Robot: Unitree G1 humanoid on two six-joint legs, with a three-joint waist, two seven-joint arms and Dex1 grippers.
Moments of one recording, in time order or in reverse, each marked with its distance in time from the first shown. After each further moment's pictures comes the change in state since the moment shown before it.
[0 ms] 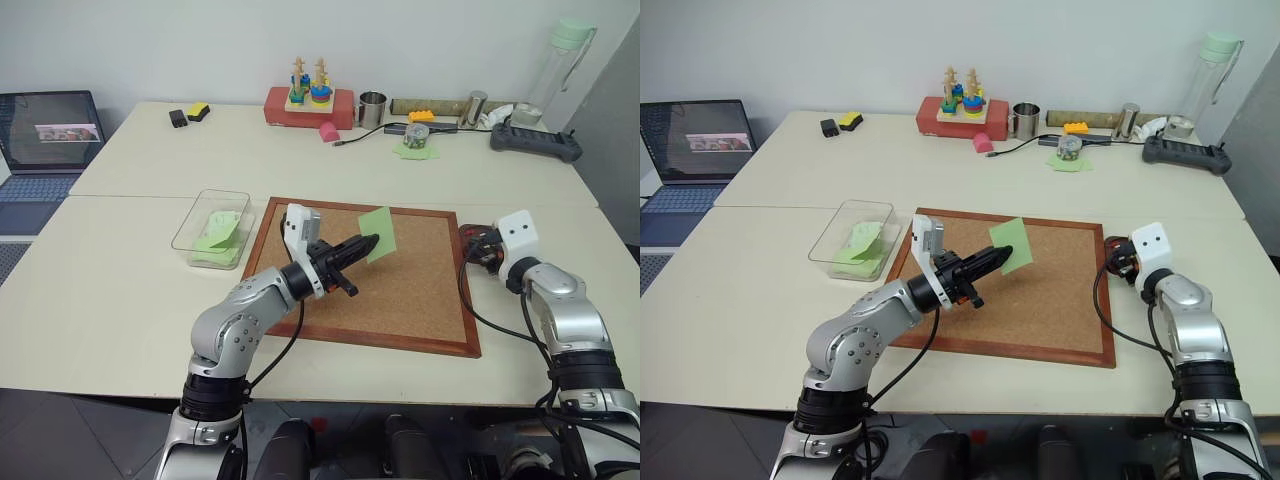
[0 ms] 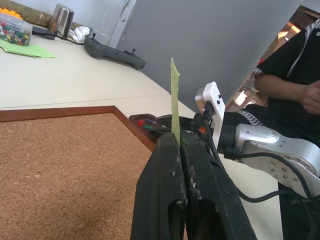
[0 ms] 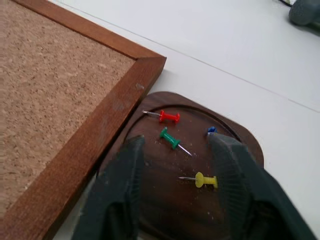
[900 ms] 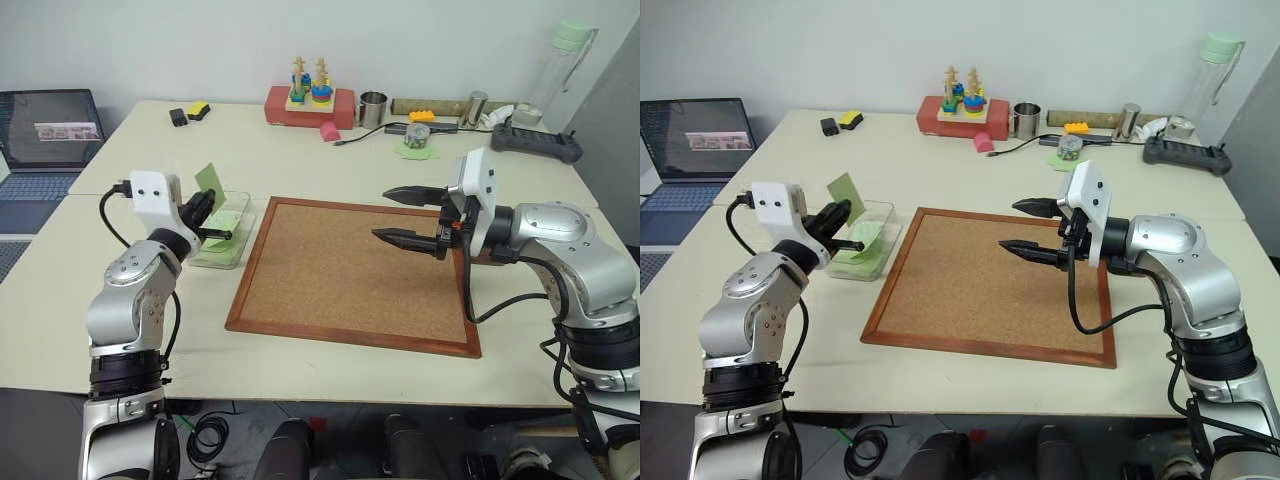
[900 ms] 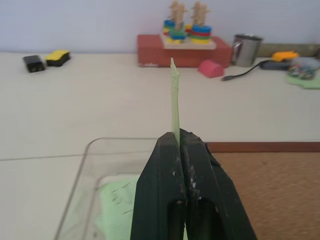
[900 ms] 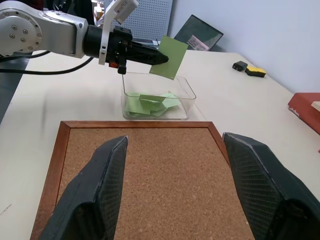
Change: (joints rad) left arm -0.057 0.318 0.311 0.277 0.319 -0.233 0.261; right arm -0.202 -0.100 0.176 -0.486 0.416 0.166 0.561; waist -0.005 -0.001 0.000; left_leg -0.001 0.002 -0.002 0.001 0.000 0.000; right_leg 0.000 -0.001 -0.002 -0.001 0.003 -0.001
